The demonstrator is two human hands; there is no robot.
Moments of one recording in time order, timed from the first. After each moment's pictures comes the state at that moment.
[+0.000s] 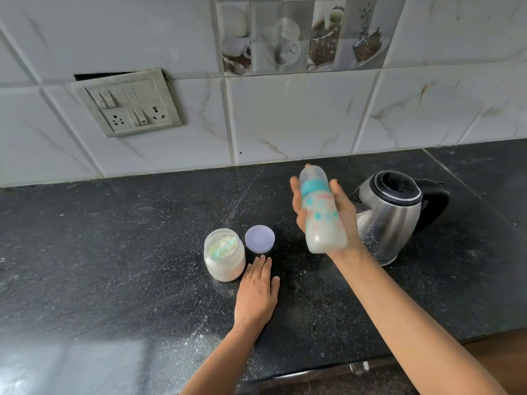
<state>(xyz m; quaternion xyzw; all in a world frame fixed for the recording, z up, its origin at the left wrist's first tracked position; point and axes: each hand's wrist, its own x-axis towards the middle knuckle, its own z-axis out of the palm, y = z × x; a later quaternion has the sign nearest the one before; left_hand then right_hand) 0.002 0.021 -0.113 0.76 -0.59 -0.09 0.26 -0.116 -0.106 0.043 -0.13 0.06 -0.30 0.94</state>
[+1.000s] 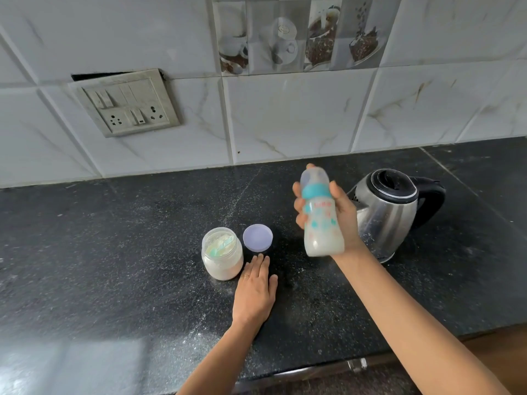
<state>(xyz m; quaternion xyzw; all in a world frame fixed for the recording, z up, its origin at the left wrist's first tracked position) 0.002 0.020 -0.115 0.76 -0.59 -0.09 0.26 -0.122 -0.109 0.040 -0.22 0.09 -0.35 0.91</state>
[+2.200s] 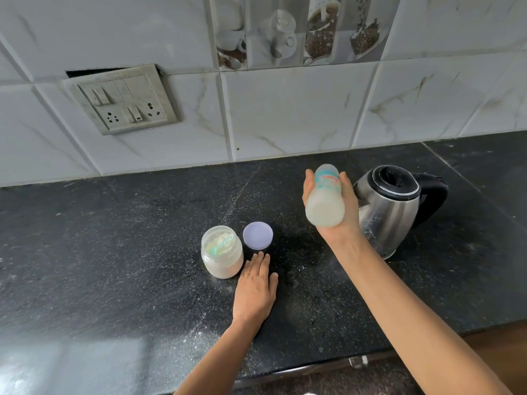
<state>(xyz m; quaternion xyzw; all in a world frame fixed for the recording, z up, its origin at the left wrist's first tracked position) 0.005 0.018 -0.120 0.76 -0.59 -0.09 0.25 -0.123 -0.112 0.051 -0.04 0.10 -0.39 0.92</state>
